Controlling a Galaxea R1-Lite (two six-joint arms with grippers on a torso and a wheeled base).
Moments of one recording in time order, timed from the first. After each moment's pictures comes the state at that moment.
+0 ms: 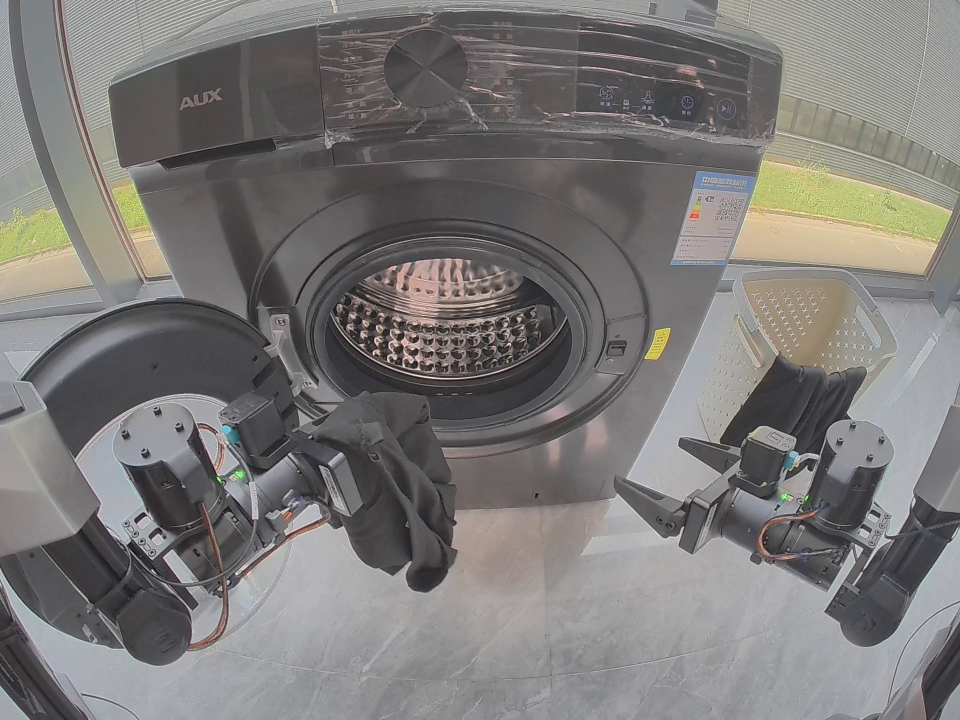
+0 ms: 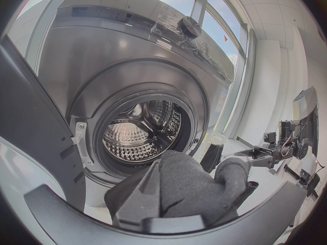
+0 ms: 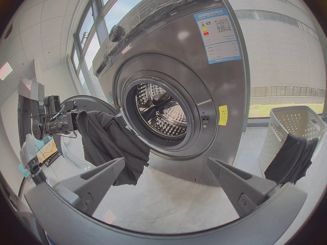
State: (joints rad) left arm -0.48 1.87 -0.34 -1.55 -0.04 -0.12; right arm 0.51 1.91 -0.25 -1.54 0.11 0.11
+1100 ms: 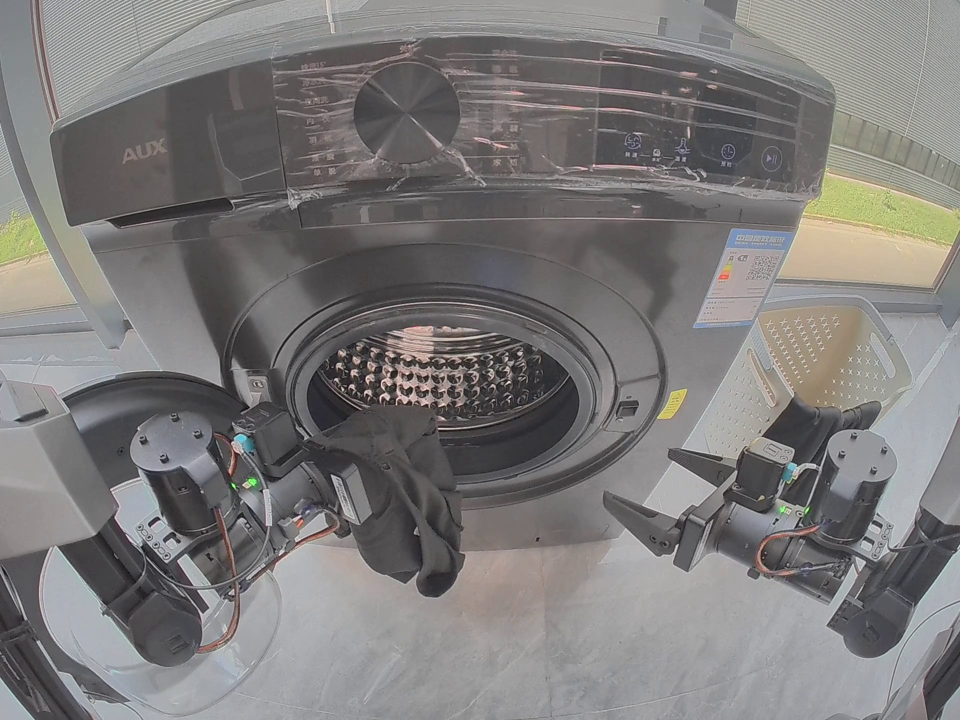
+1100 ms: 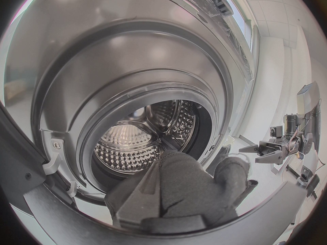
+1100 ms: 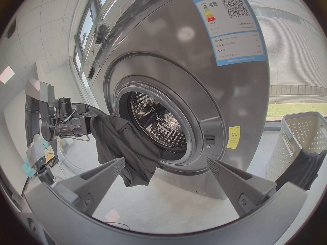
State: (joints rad) left arm -0.49 1.92 -0.34 -1.55 -0.04 -0.11; right arm 0.57 1.88 -0.22 -1.54 0.11 0.12
